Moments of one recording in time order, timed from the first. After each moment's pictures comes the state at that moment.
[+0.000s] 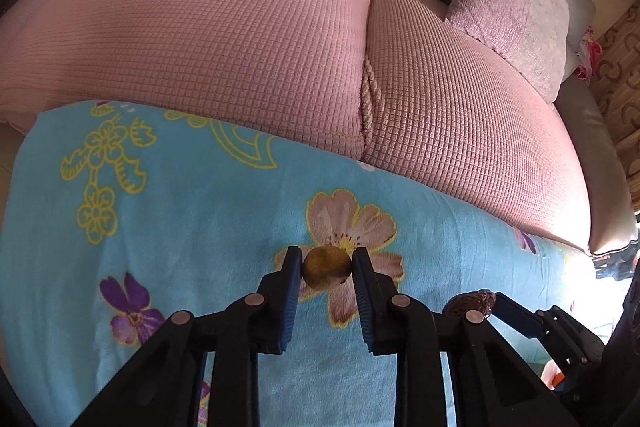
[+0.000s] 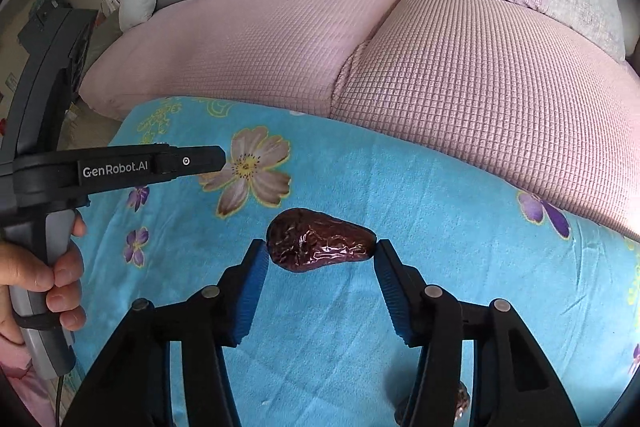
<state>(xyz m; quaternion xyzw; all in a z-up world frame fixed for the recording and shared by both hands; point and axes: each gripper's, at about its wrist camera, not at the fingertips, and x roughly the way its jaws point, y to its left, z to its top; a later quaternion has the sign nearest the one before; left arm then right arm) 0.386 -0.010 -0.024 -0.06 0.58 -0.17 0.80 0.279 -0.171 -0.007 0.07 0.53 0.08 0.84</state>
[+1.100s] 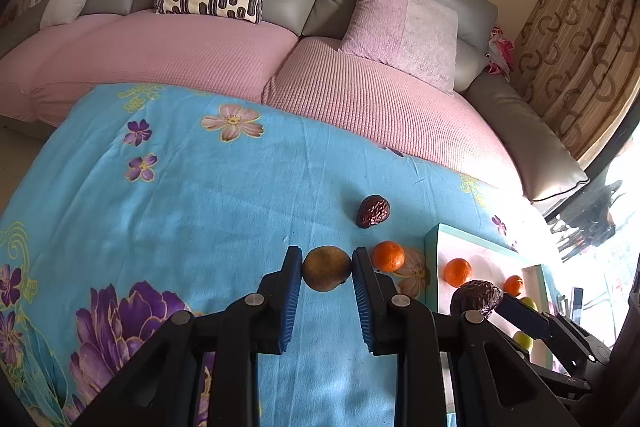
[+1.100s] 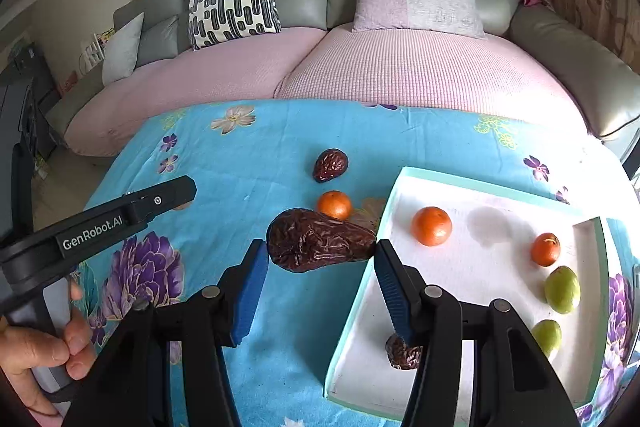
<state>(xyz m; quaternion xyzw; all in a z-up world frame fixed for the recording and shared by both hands) 0.105 -0.039 0.047 -0.08 0.44 -0.22 0.86 0.008 -0.201 0.057 0.10 0.43 -0.04 0.90</state>
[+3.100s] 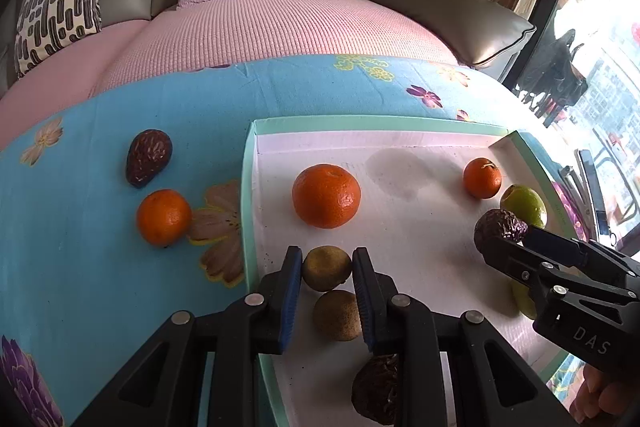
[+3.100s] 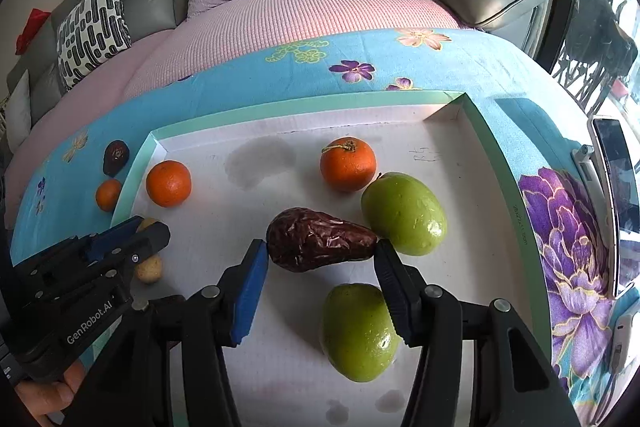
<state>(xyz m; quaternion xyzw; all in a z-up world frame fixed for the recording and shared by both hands) 0.062 -0.227 -0.028 0.10 0.46 -0.36 0.81 -0.050 -0.357 -0.014 0.18 0.46 -0.22 0.84</state>
